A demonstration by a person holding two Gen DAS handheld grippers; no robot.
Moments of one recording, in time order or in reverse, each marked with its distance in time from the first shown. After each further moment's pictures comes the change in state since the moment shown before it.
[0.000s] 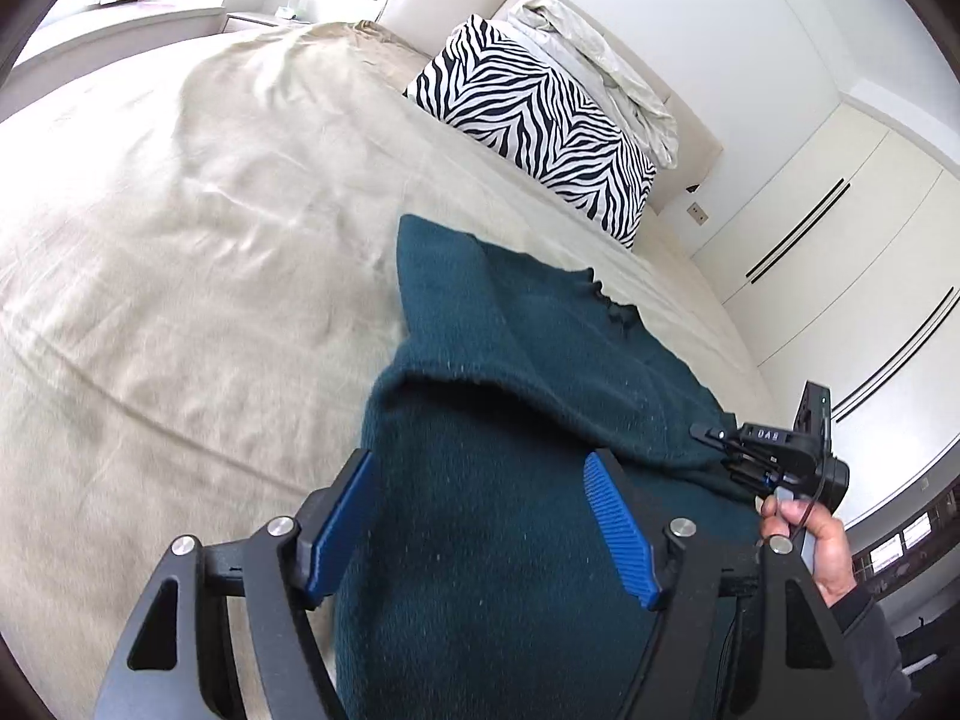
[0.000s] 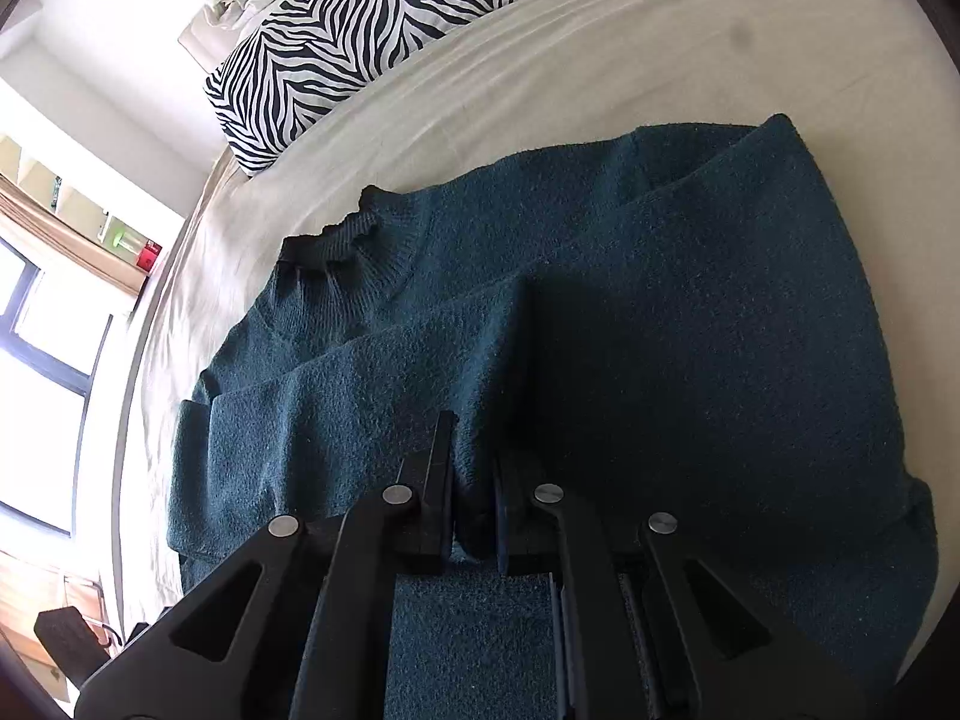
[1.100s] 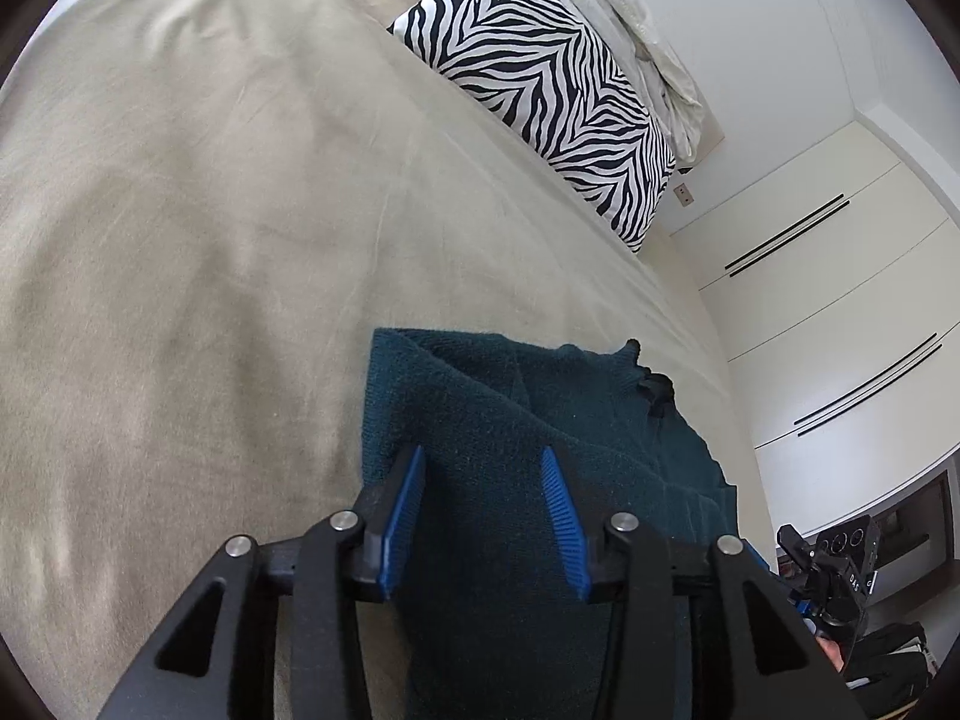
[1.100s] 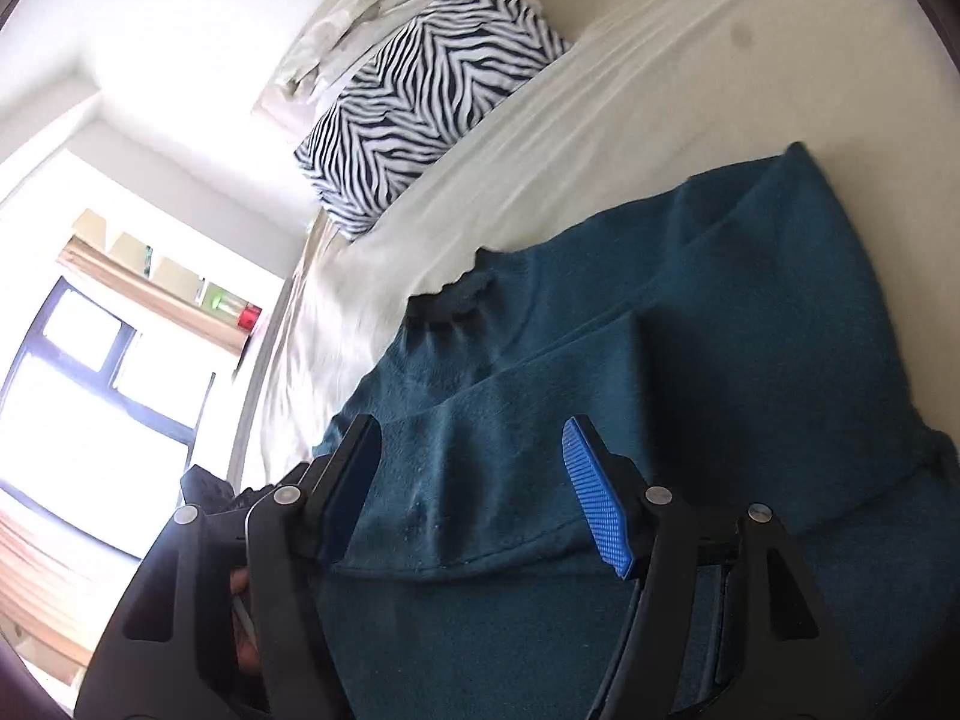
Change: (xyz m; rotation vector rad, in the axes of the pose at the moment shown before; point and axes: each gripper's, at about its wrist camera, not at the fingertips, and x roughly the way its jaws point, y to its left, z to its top) left arm 0.137 0.038 0.115 -0.068 0.179 -0.123; right arm -0.035 0.013 -0.004 0.056 -0.096 0.276
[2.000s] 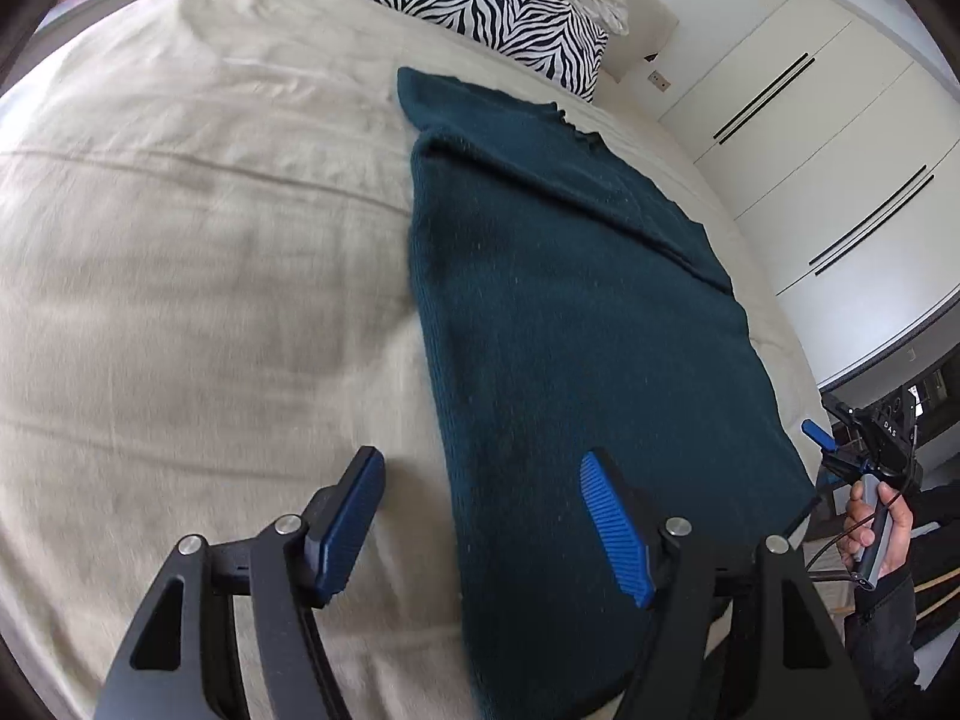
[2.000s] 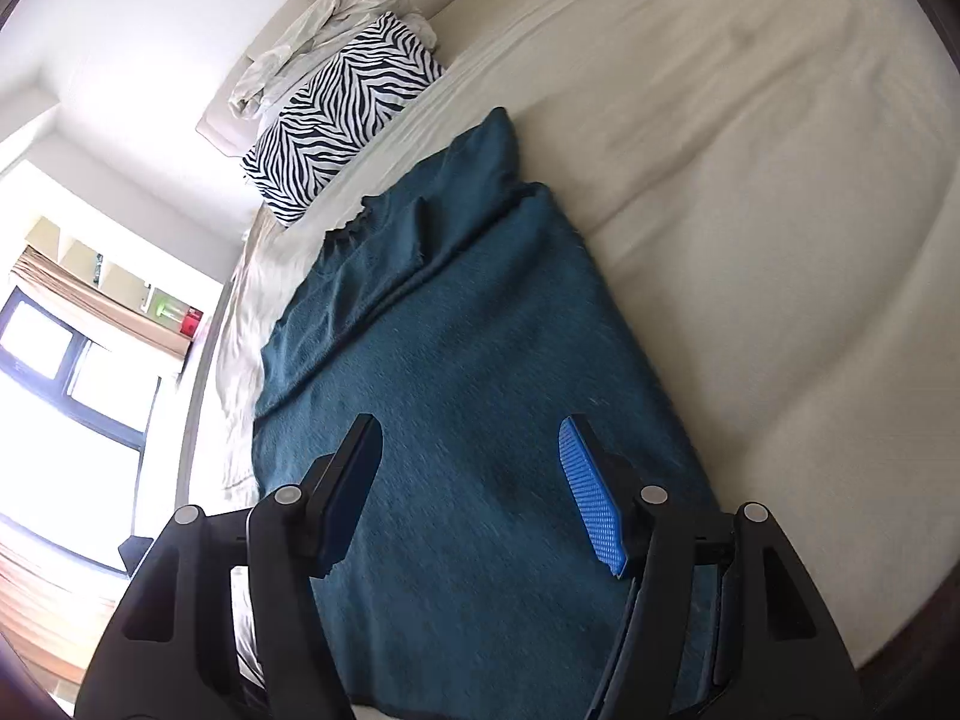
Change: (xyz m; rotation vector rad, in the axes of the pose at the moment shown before) left arm -0.175 -0.017 -0.256 0.194 0.156 0.117; right arm -0.246 -0.060 -0.185 0.087 -0.066 -0.215
